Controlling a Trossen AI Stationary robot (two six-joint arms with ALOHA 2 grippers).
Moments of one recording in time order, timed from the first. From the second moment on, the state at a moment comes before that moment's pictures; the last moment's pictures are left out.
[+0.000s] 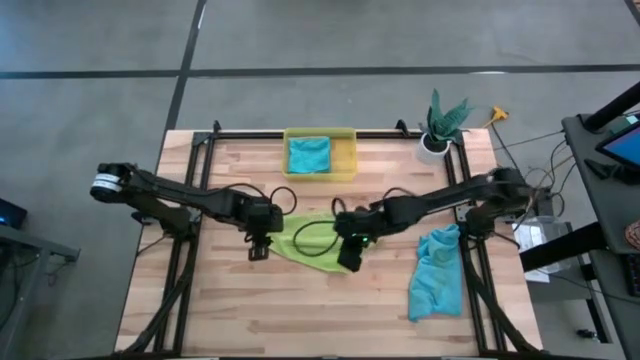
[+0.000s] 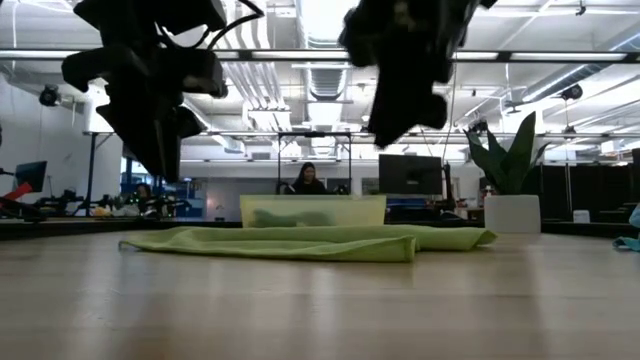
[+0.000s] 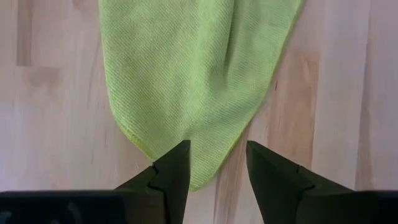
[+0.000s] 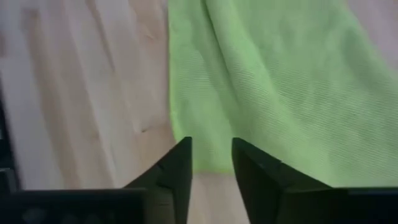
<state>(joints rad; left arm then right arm) -0.10 1.34 0.86 -0.70 0.00 -0.18 0.17 1.73 1.26 -0.58 -0.03 0.57</state>
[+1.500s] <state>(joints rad) -0.11 1.14 0.71 -0.75 0.02 -0.32 0.23 2.09 1.41 -0.57 -0.21 0.52</state>
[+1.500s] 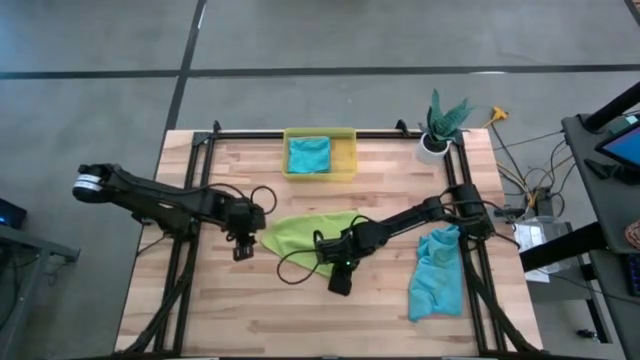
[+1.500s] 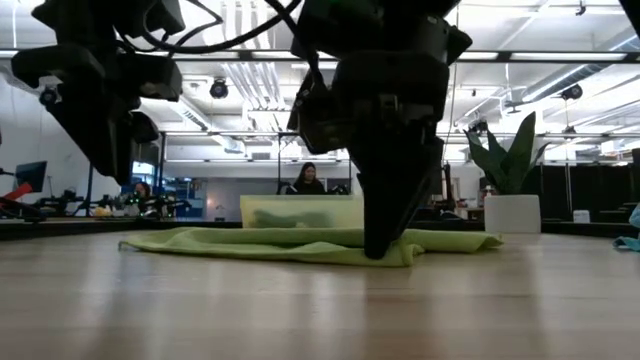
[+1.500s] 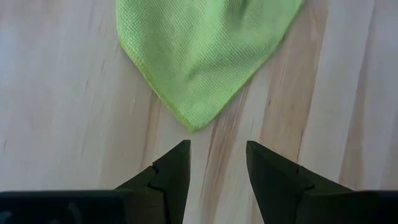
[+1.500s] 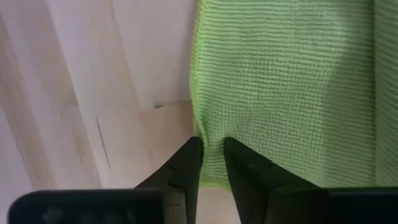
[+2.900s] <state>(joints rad) -0.11 1.10 0.87 -0.21 0.04 -0.35 0.11 1.69 1.53 -0.74 0.13 0.46</state>
